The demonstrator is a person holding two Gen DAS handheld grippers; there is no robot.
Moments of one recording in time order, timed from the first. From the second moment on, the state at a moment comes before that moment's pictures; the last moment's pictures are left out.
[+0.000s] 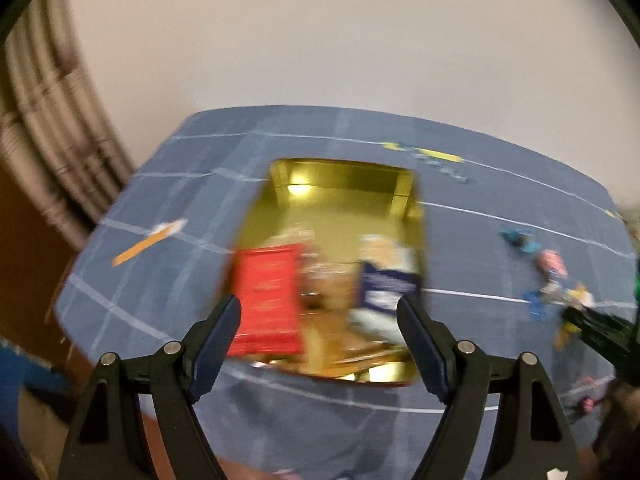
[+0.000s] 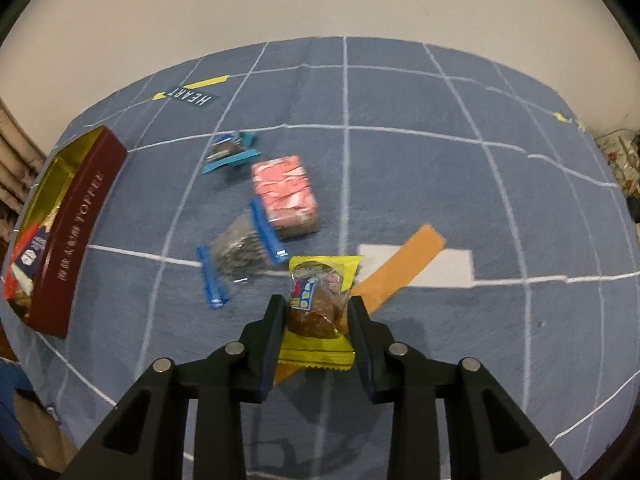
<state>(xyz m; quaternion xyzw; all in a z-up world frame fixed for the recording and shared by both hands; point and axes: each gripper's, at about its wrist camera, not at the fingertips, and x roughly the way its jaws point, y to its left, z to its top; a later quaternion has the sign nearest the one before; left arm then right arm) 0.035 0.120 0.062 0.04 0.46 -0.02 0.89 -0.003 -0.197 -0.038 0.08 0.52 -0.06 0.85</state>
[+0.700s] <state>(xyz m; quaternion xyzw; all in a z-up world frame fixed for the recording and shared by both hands) 0.056 -0.069 -0.011 0.13 0.50 -0.26 0.82 -0.003 -0.278 -0.048 0.07 0.44 -0.07 0.89</state>
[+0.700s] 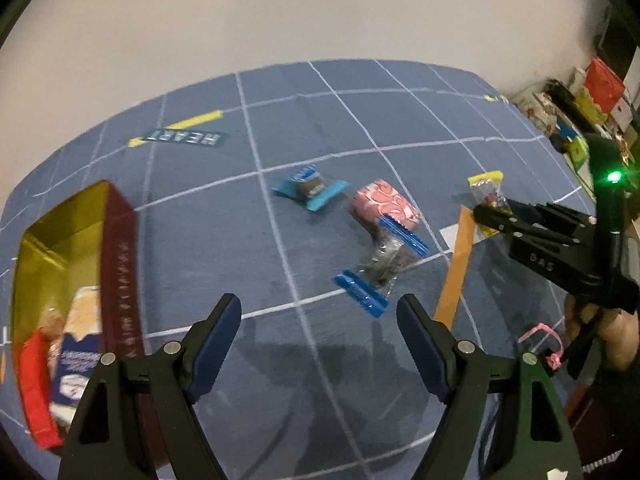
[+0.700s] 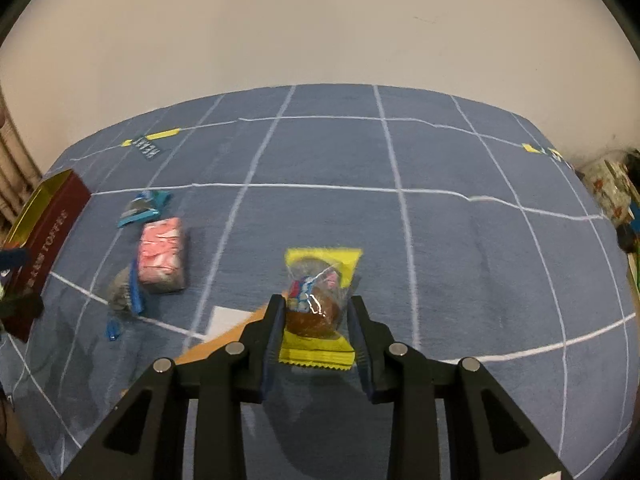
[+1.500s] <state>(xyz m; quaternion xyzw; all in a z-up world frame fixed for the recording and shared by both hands) 0.074 -0.121 -0.036 0.17 0.51 -0.30 0.79 -0.018 -0.277 -0.050 0.06 0.42 -0.07 0.91</state>
